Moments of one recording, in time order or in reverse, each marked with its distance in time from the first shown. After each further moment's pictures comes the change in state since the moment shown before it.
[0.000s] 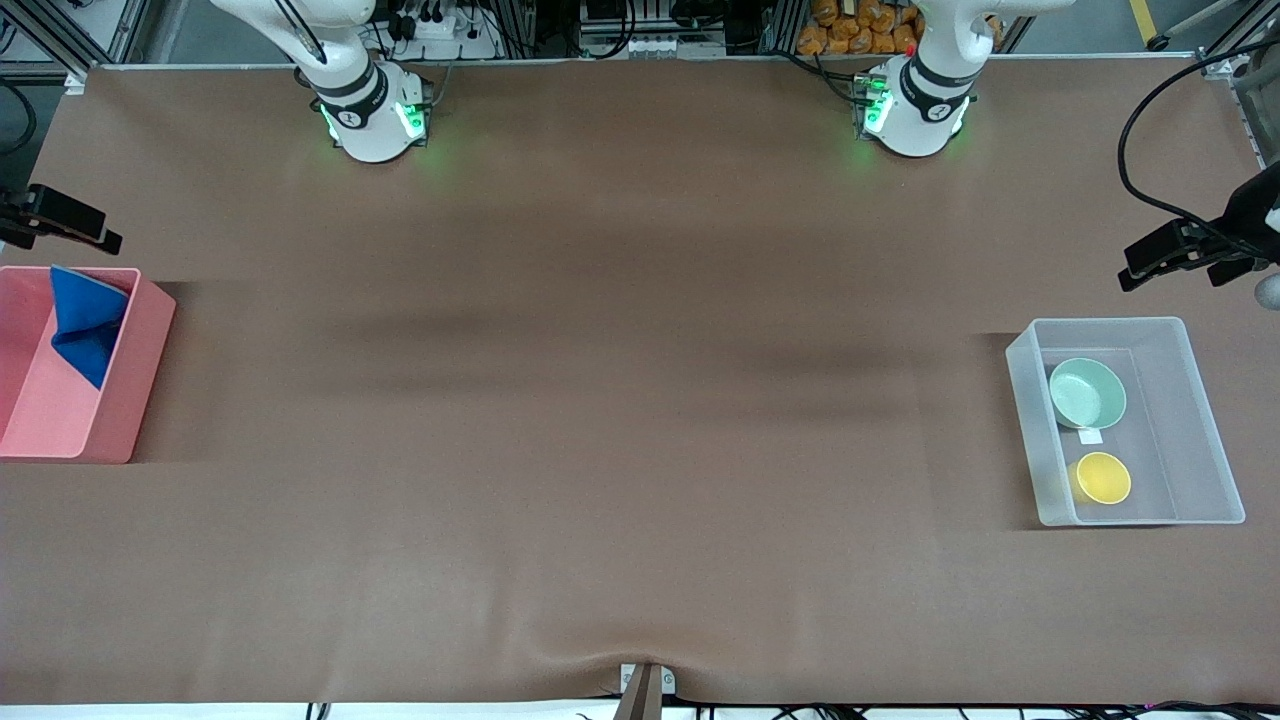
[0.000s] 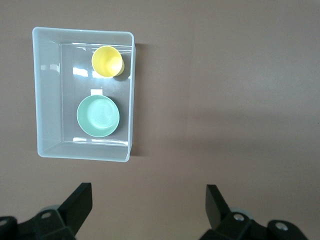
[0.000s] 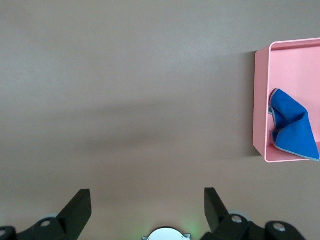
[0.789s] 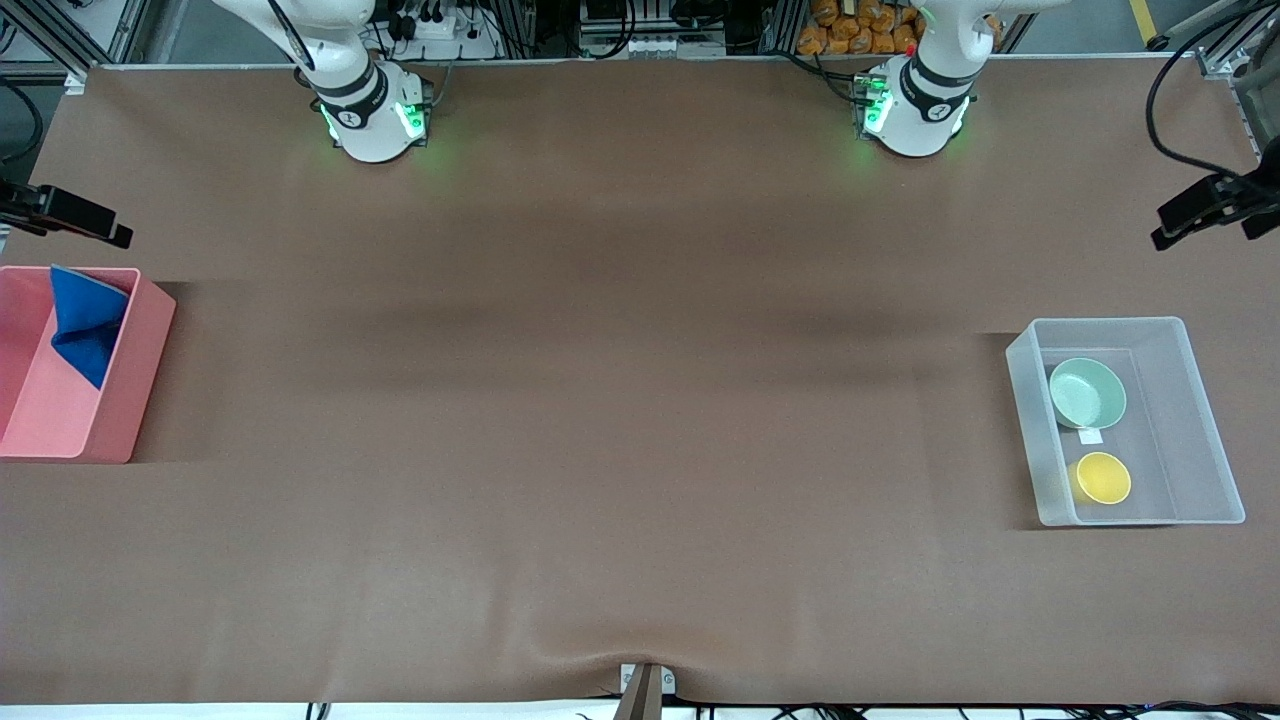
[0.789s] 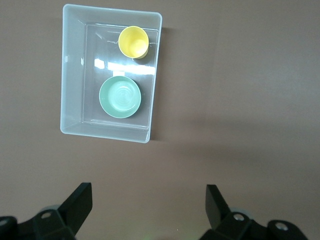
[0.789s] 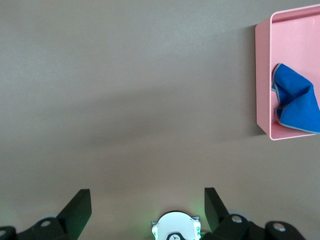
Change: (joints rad) left arm 0.063 -0.122 -0.008 -0.109 0.039 -0.021 0.006; right arm -0.036 0.004 0.037 0.002 0.004 -0.063 0.062
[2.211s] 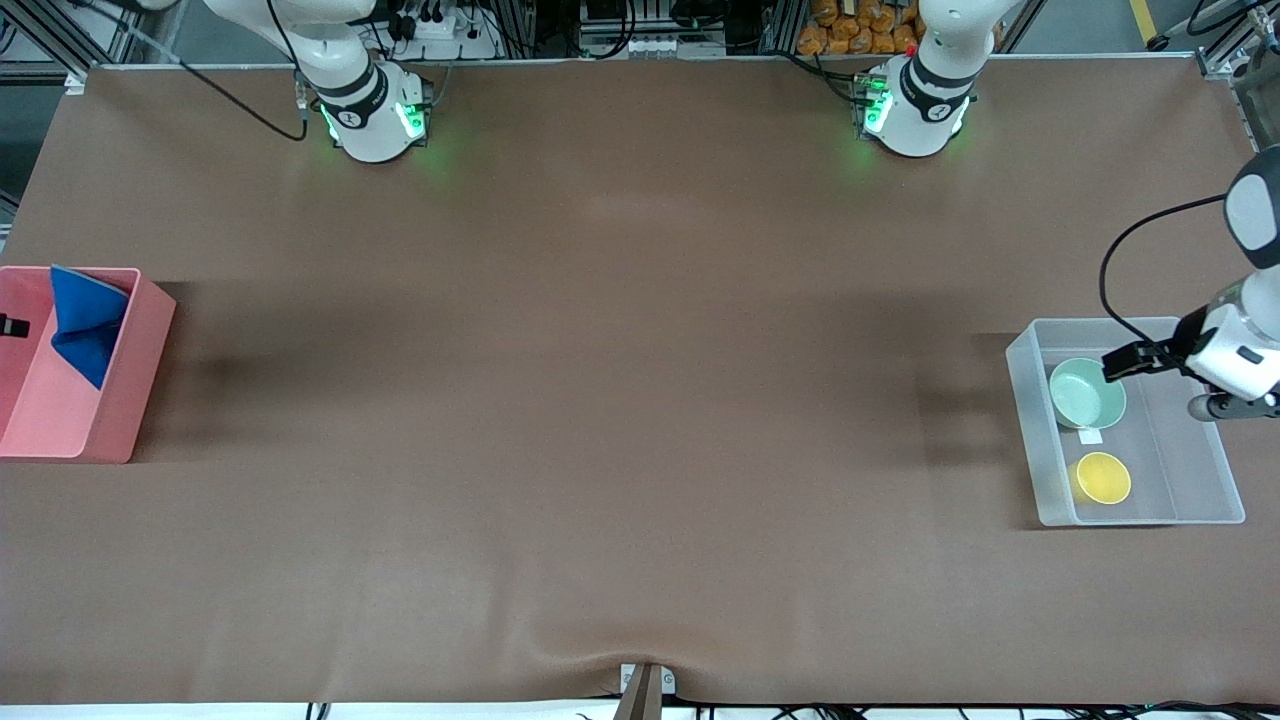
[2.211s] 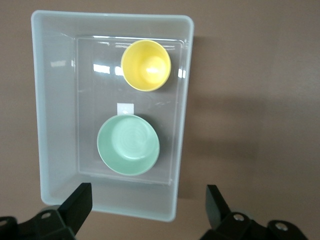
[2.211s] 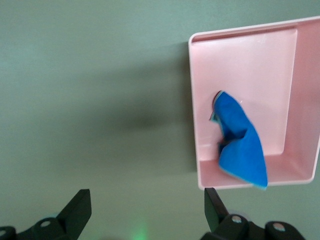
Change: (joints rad) left arm 0.548 0.318 -0.545 -0.124 0.180 0.389 -0.051; right arm 0.236 0.367 -0.715 0.131 0.166 0.101 -0.466
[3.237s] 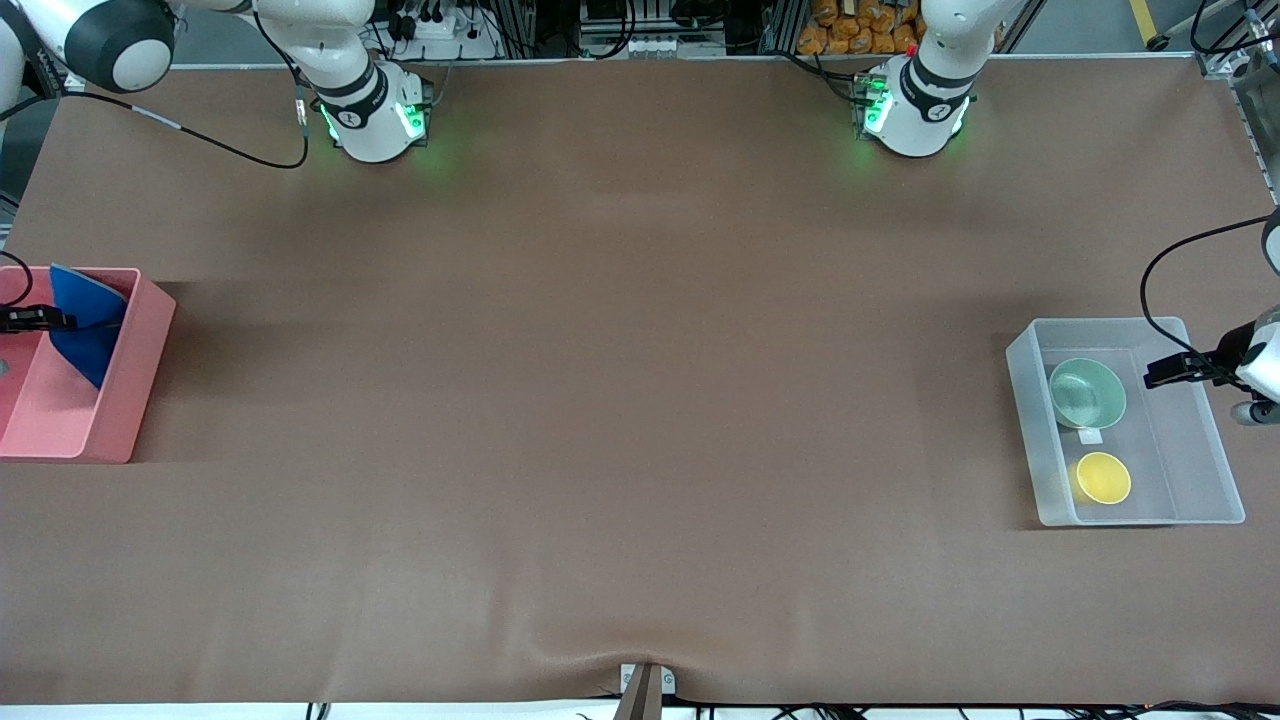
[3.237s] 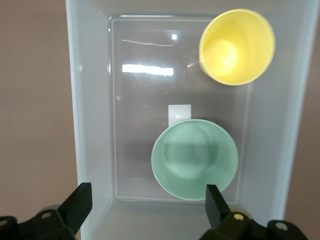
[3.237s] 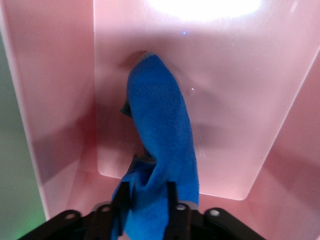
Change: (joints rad) left arm 0.168 0.144 0.062 -0.020 0.008 0.177 0.270; right arm -0.240 0.312 -0.002 -0.234 0.020 0.412 -0.565
